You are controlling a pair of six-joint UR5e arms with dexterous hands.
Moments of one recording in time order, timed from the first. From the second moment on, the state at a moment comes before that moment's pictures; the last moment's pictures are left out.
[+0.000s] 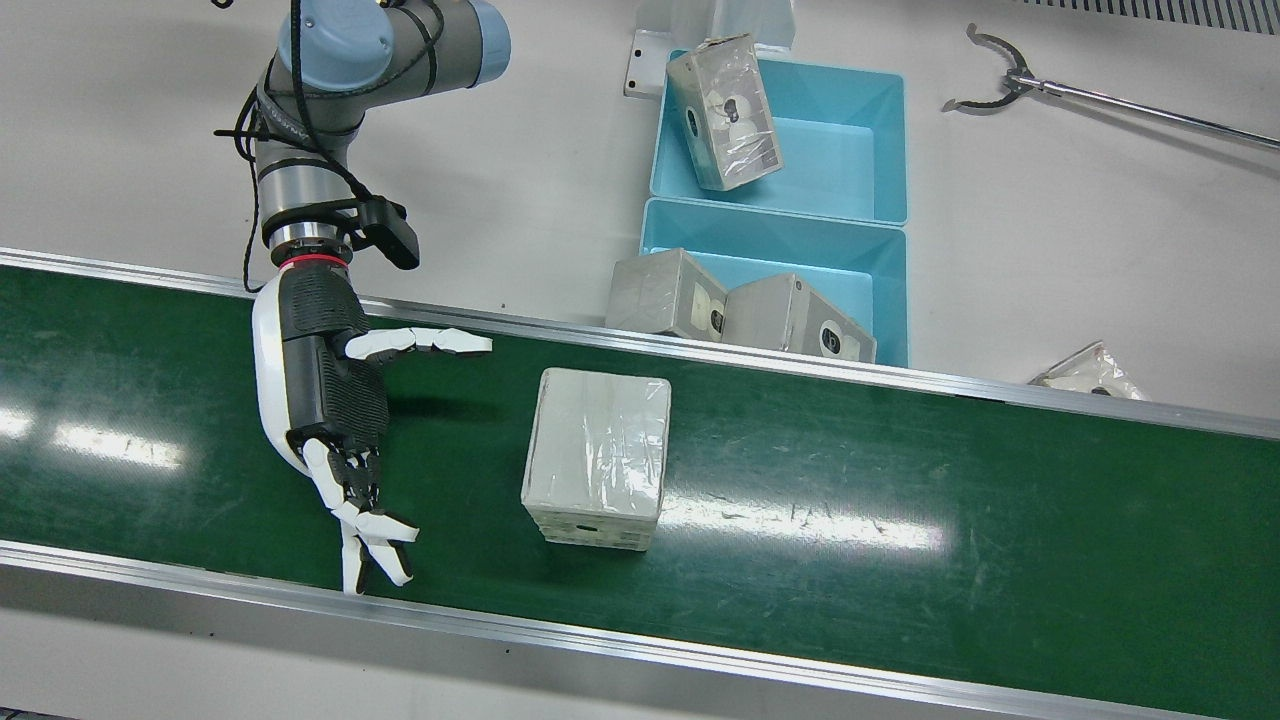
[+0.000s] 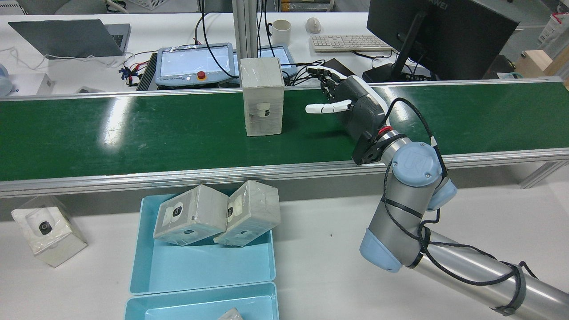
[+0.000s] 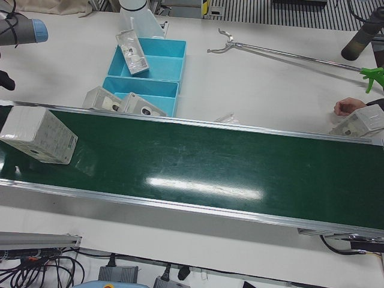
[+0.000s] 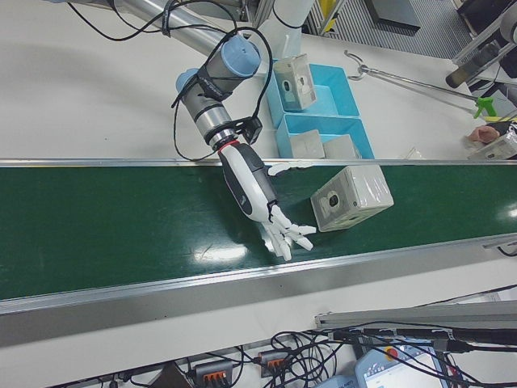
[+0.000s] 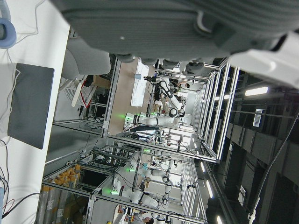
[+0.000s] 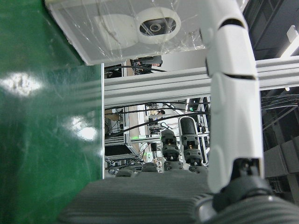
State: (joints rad) left arm -1.86 -1.90 -1.77 0.60 1.96 -0.16; right arm 0.76 -0.99 1.66 -3.51 -1.07 -0.05
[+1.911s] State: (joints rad) left arm -1.86 -1.90 -1.77 0.60 1.96 -0.16; right arm 0.76 -1.00 1.65 -3.52 -1.07 -0.05
